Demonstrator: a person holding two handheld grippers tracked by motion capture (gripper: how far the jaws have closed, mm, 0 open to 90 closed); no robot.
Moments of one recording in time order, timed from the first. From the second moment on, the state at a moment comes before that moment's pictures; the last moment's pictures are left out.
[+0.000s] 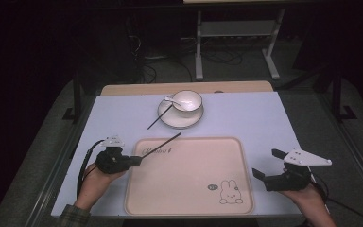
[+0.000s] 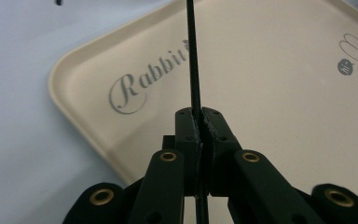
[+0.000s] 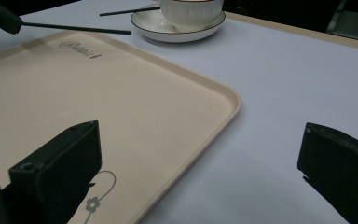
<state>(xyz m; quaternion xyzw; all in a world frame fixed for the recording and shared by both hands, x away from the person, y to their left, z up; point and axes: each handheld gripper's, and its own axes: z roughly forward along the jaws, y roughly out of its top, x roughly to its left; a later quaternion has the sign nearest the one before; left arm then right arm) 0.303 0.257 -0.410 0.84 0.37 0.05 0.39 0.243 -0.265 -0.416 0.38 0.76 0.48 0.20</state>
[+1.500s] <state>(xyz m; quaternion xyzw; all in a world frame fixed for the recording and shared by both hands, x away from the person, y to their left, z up) 0.330 0.227 -0.415 0.86 0.34 0.07 0.37 0.243 -0.262 -0.417 0.38 0.76 0.48 0.20</state>
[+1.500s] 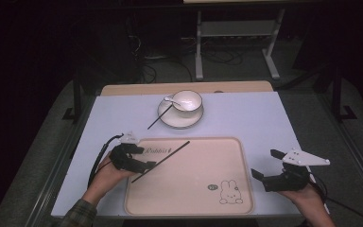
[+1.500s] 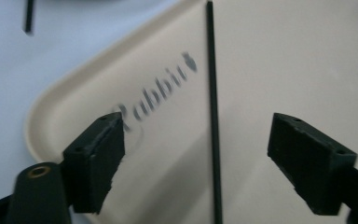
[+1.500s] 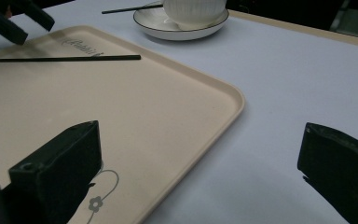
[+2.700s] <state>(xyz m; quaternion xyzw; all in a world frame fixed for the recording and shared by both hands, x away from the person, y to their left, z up) 0.502 0.172 -0.399 0.85 0.37 0.13 0.35 0.243 -0.269 -0.418 0.38 0.76 0.49 0.20</state>
